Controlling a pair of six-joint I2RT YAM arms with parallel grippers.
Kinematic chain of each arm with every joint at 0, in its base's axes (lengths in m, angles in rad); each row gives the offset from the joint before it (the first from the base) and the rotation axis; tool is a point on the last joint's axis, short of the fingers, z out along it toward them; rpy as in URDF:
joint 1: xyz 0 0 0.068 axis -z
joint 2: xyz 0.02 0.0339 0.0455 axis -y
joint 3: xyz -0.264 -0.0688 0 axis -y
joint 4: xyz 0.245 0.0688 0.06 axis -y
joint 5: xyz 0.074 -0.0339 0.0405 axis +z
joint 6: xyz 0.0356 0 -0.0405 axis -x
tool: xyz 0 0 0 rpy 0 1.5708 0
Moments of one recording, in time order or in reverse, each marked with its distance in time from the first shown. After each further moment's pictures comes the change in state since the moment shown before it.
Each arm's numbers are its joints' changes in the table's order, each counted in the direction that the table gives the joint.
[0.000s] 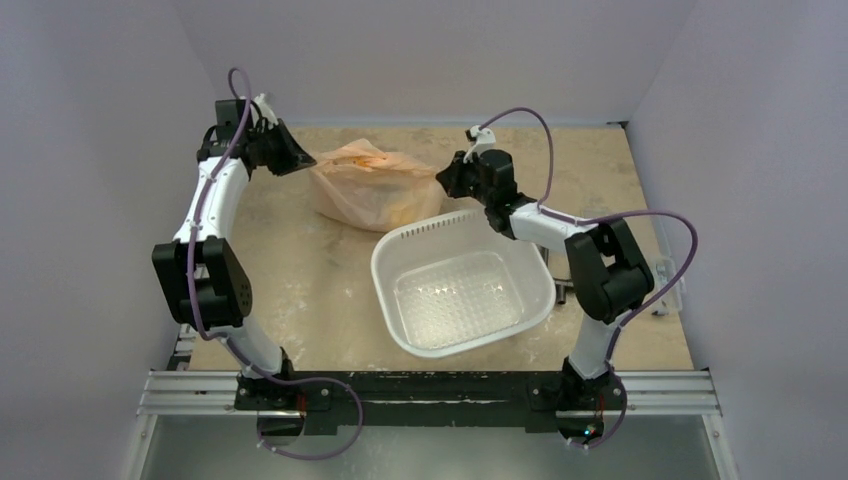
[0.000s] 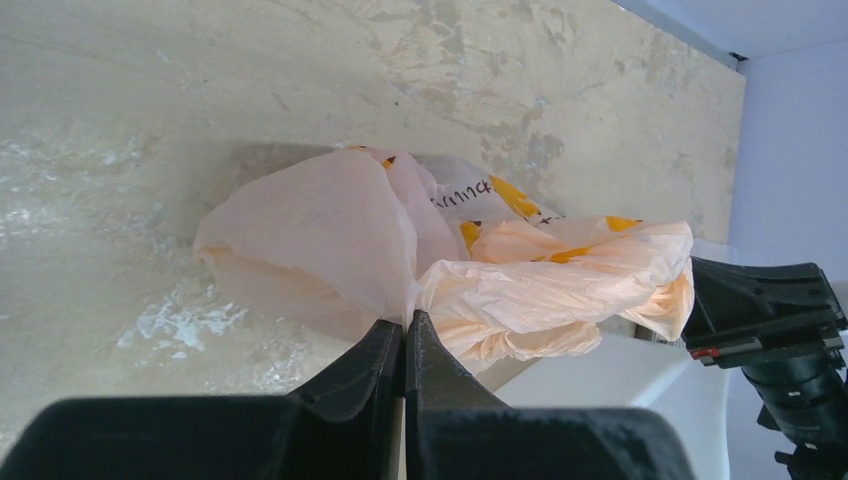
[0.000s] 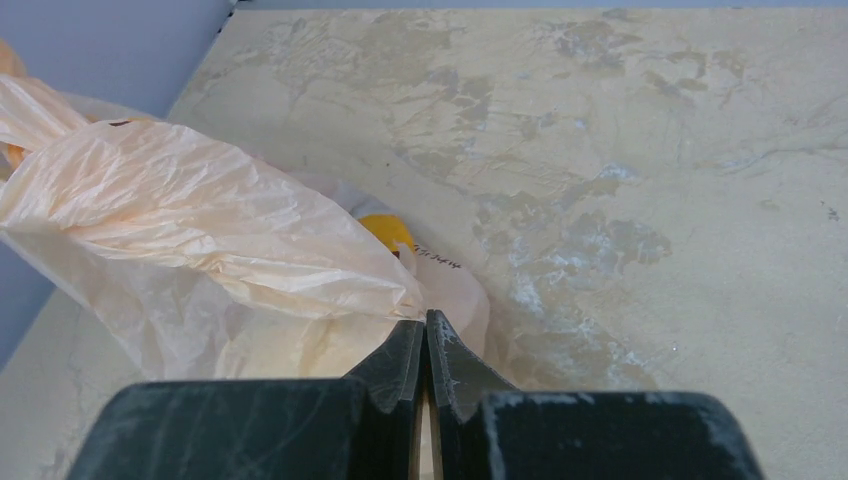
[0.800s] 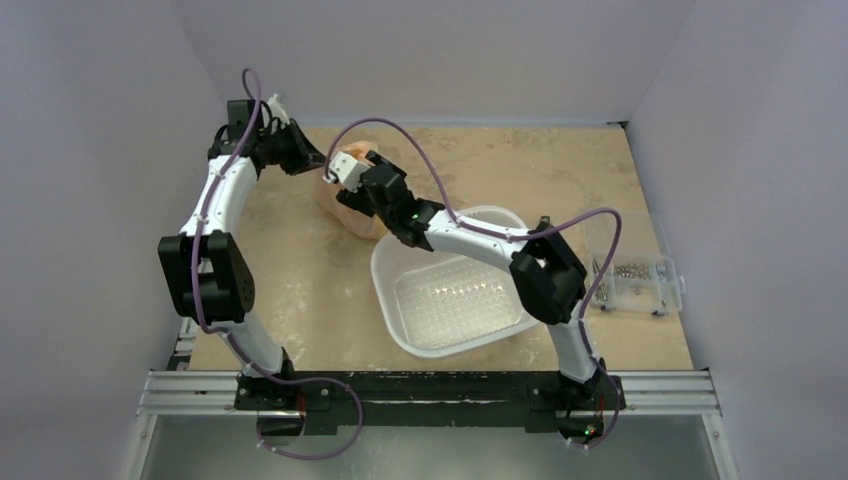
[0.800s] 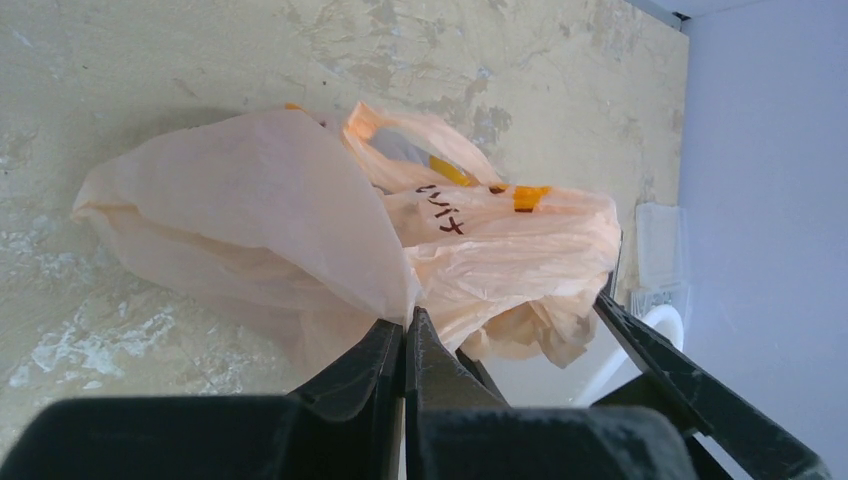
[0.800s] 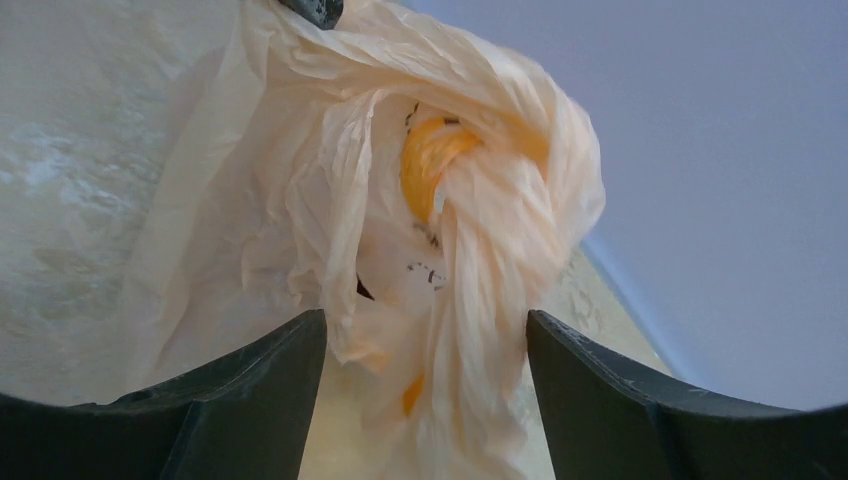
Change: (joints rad) left arm 0.047 -0.040 0.000 0.044 -0.114 0.050; right arm -0.427 -0.252 0.520 -0.311 -0.515 0.877
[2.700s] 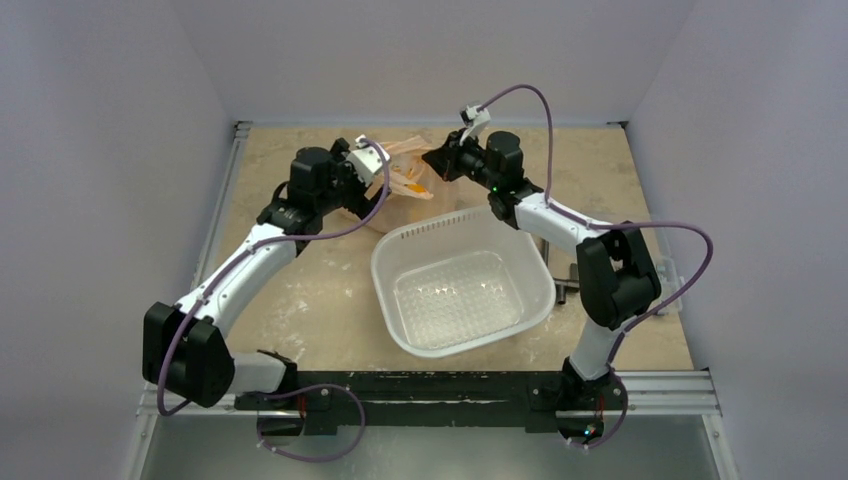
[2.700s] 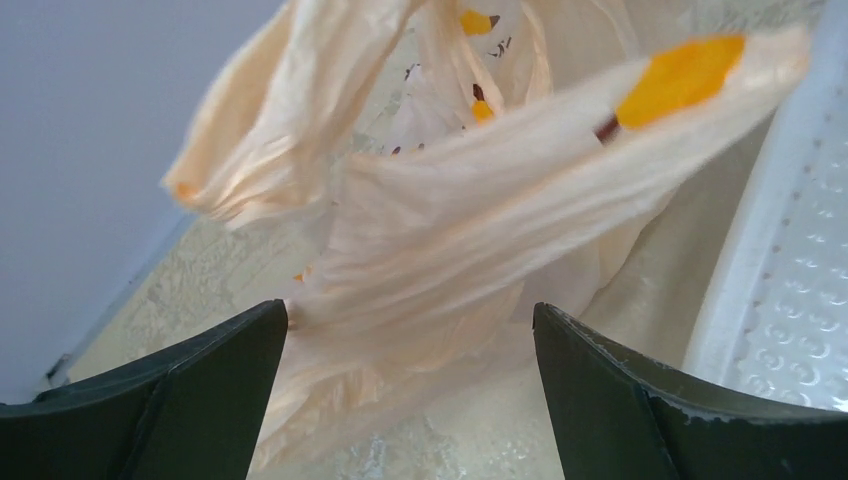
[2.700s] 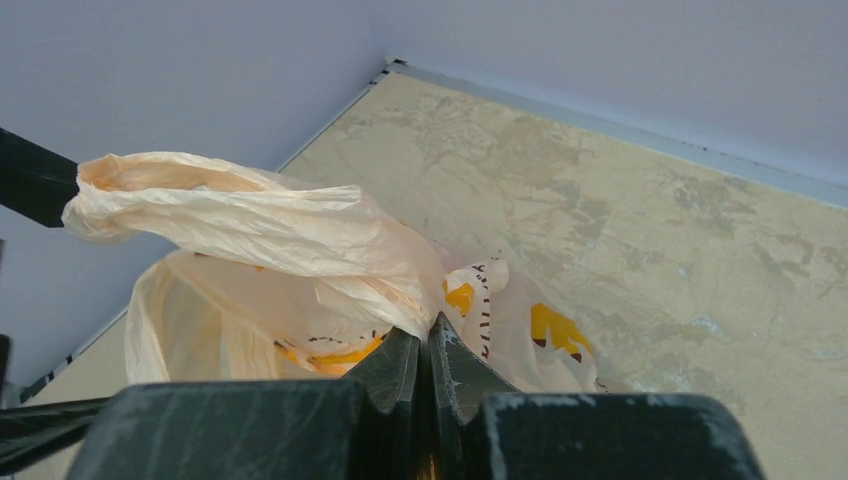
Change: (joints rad) left arm 0.458 0.426 -0.494 0.411 0.385 -0.908; right arm 0.458 0.293 -0.419 0.361 0.763 -0.815
